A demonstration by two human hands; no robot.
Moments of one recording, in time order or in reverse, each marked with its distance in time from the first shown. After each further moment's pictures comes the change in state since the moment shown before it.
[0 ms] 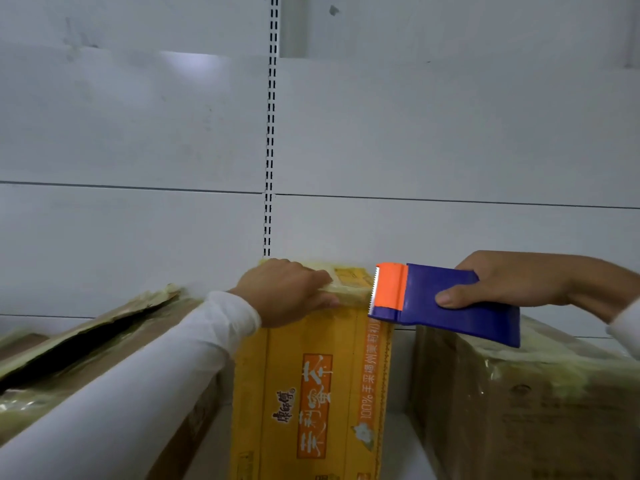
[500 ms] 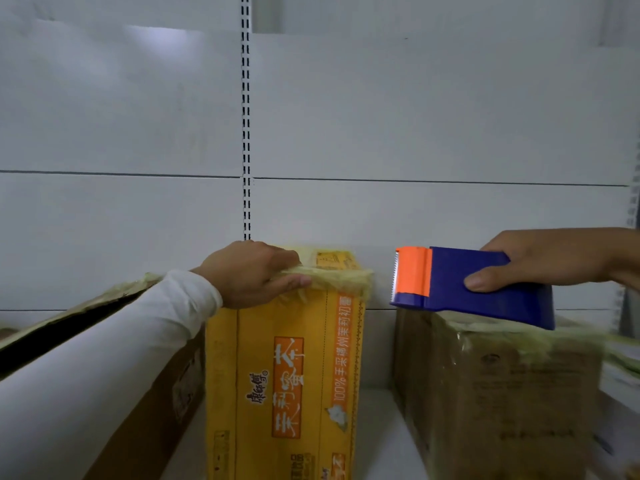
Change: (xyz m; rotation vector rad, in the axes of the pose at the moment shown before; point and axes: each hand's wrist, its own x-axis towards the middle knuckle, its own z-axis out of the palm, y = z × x) left_hand -0.009 -0.011 -0.007 -0.187 0.056 0.081; right_hand -0.038 0.043 -0.022 0.020 -0.042 0.010
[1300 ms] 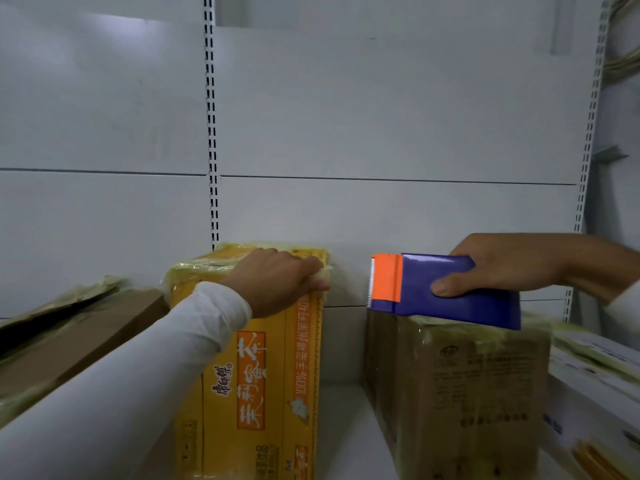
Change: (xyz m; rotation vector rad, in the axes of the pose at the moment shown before) left_hand 0.048 0.057 0.033 0.159 0.058 0.057; right_hand -0.012 0.005 0.004 -0.038 0.045 0.018
